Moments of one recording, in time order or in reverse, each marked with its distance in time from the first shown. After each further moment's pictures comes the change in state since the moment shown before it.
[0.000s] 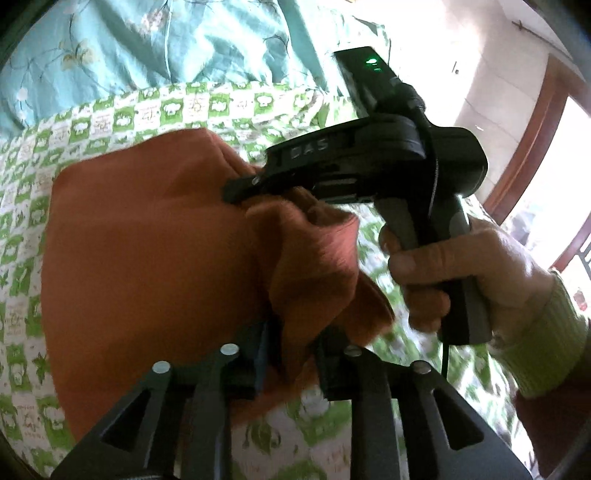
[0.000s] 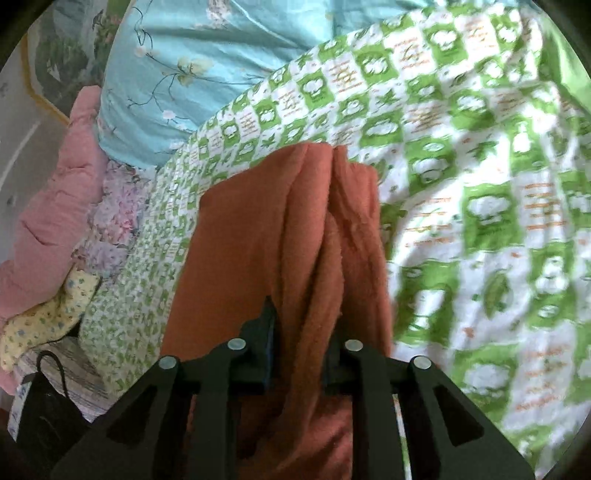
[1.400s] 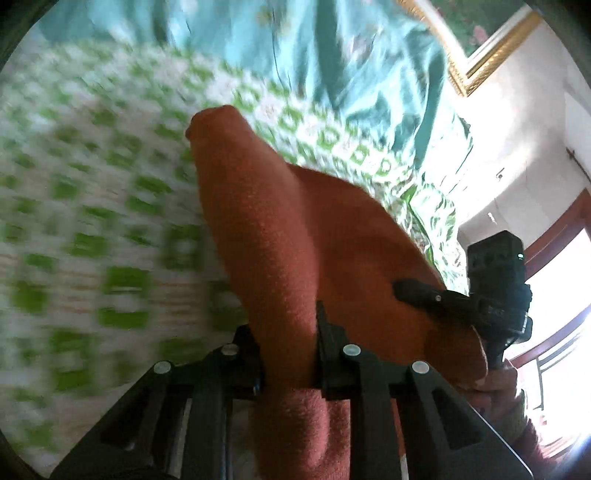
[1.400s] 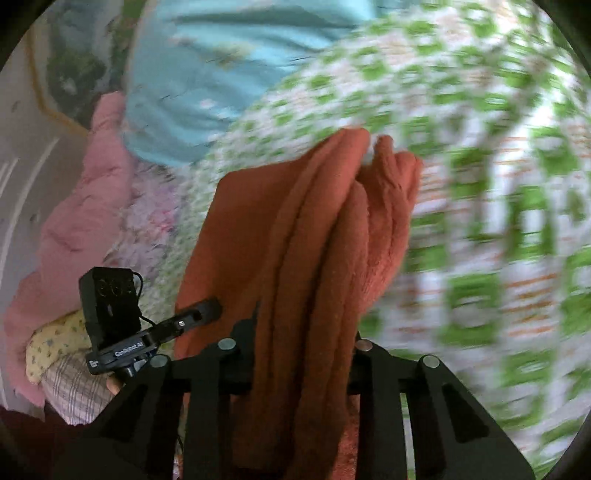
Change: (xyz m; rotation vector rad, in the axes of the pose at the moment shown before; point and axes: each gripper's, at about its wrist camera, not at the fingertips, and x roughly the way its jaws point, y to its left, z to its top) left arm -0.095 0.207 -0.002 -0.379 -0.076 -0.062; right arm 0.018 0.070 -0.039 0.059 -0.002 0.169
